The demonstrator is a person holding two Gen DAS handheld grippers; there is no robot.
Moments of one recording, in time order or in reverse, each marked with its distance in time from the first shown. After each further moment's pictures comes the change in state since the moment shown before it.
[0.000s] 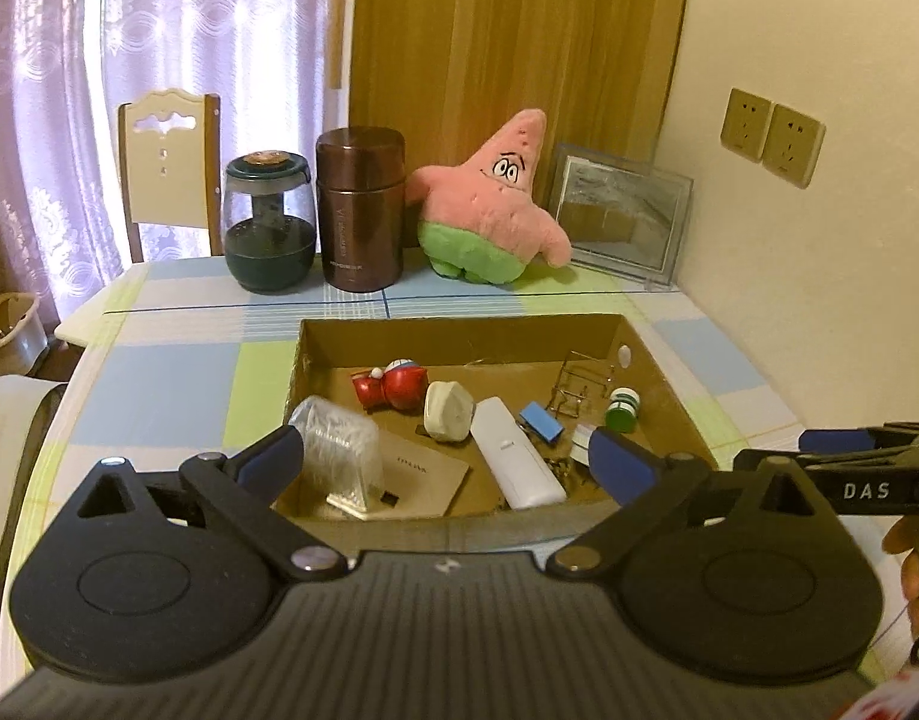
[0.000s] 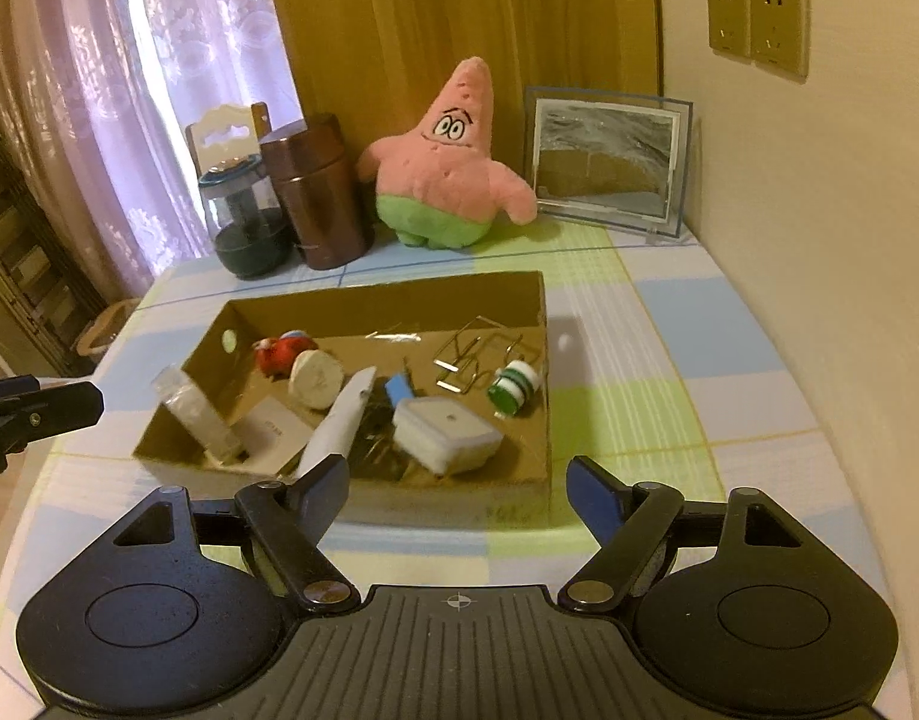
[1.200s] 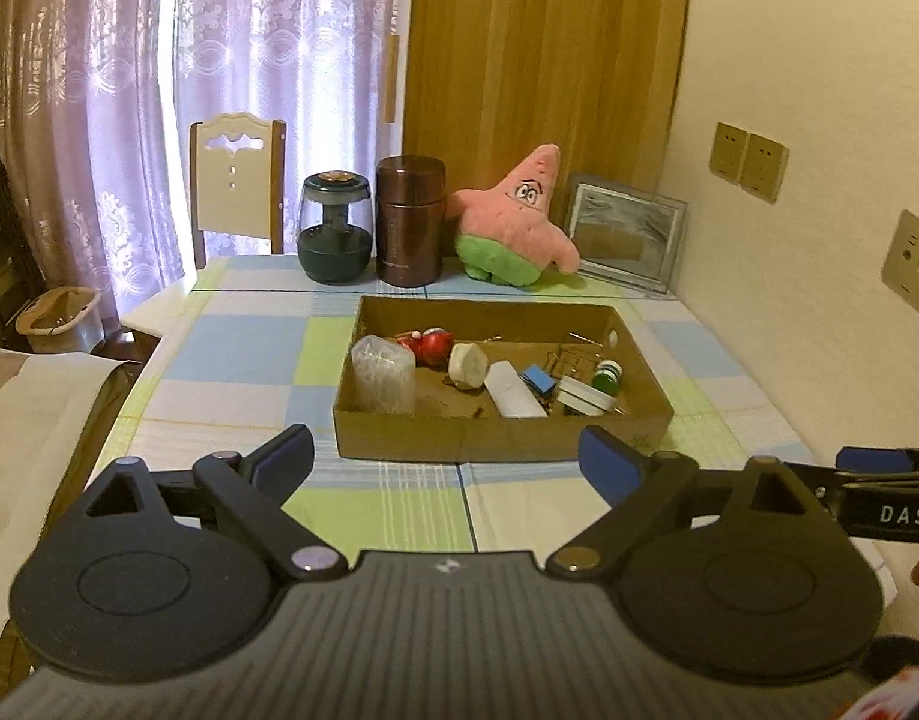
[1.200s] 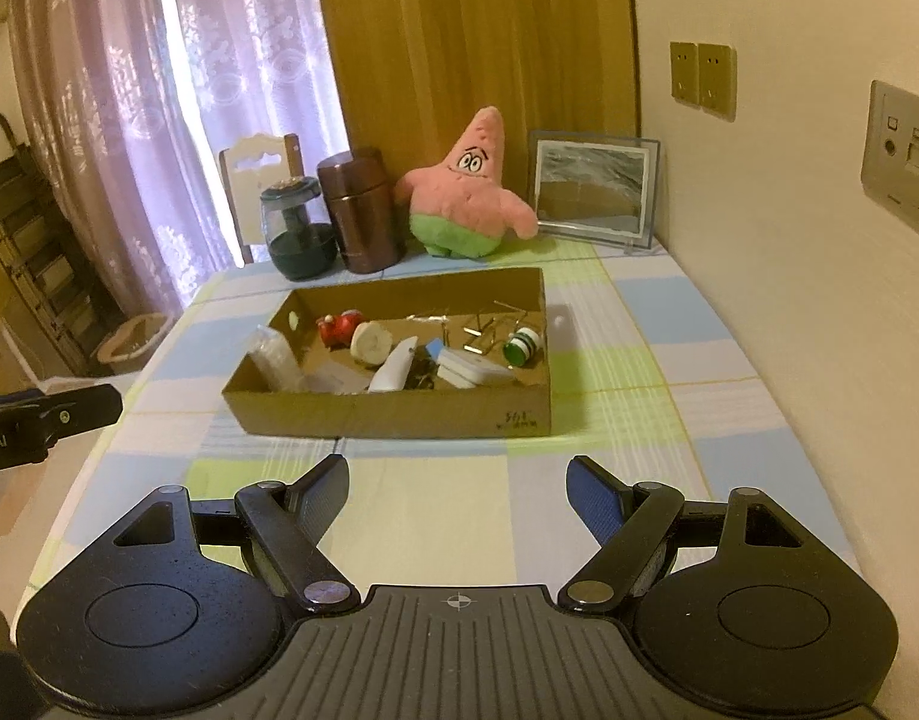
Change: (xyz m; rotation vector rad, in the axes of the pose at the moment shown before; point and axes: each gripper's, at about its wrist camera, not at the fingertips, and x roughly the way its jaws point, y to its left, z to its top) left arm -0.132 -0.026 -0.064 -0.034 -0.063 0.091; right arm -0.129 0.036 -0.075 -0.019 -0.077 -0.003
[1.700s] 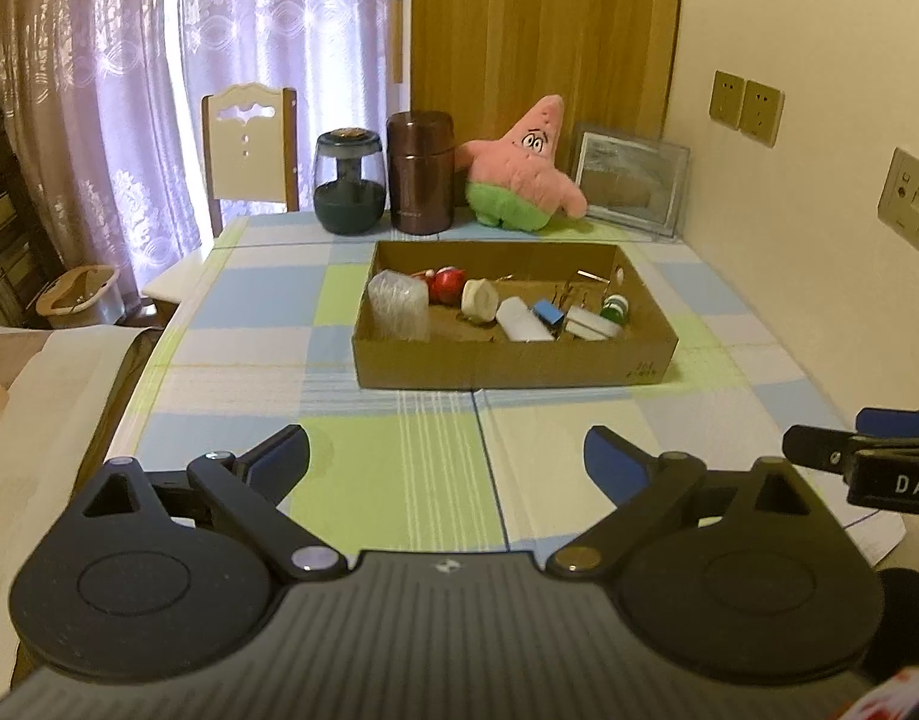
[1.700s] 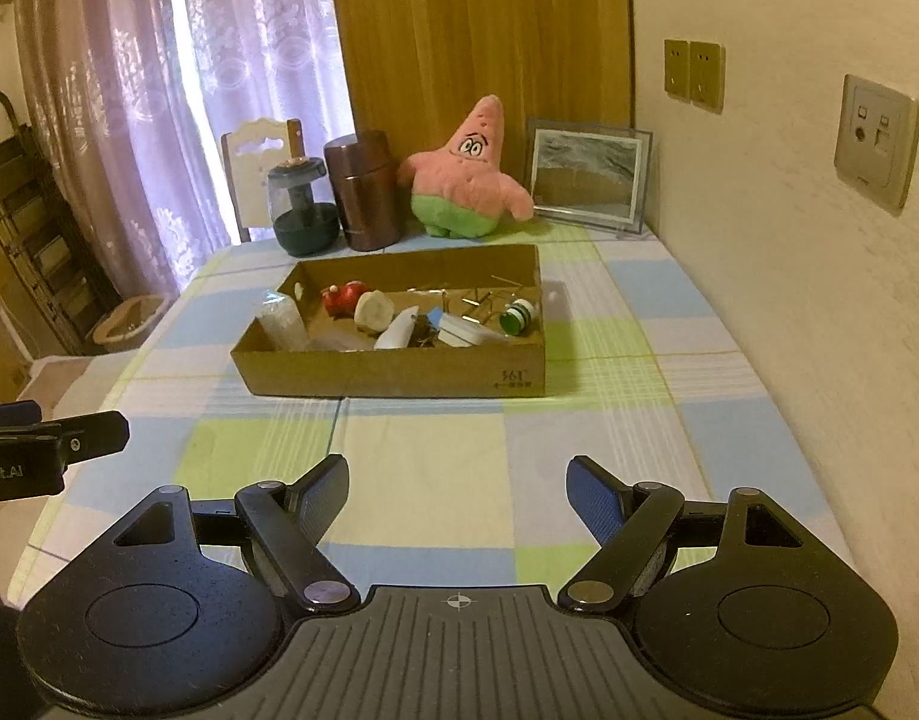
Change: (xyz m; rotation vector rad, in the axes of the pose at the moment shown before) left arm -0.026 -0.005 -0.032 0.022 0.081 0.048; right arm -0.026 0.011 -0.030 -0.022 0.010 -0.021
